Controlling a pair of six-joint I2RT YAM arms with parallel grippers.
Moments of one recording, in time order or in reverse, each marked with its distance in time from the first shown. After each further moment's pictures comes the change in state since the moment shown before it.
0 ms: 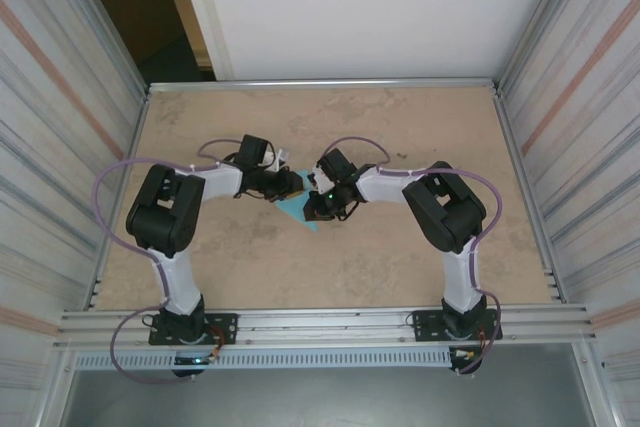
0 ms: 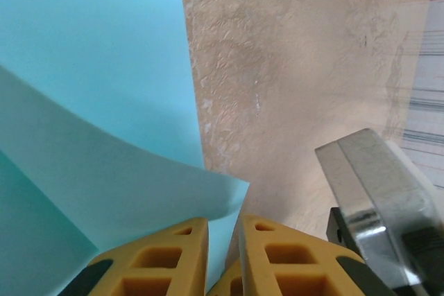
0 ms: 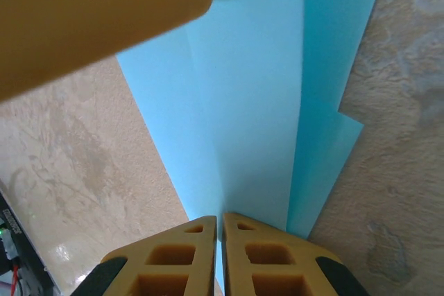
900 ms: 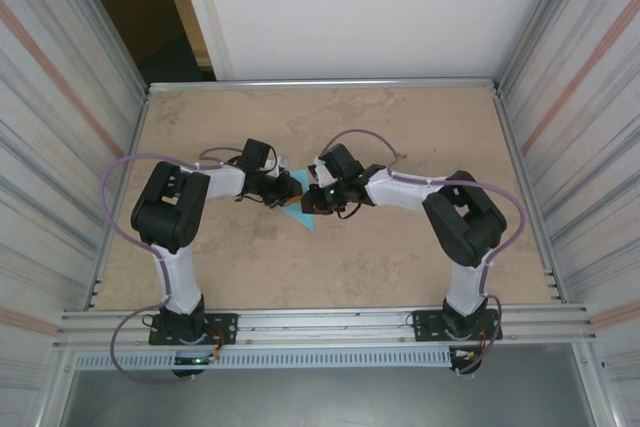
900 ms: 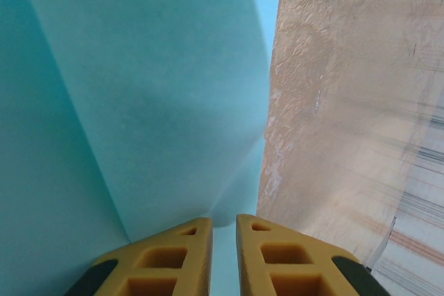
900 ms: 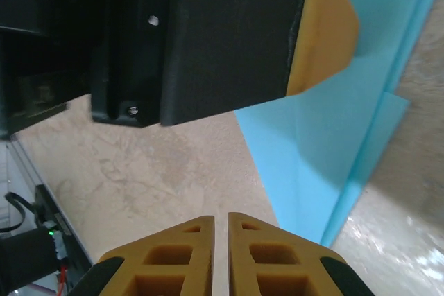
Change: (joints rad) left arm -0.005 0.044 0.002 -0.029 -0.042 -0.083; right arm 0.027 -0.132 -0.047 0.077 0.027 0.082
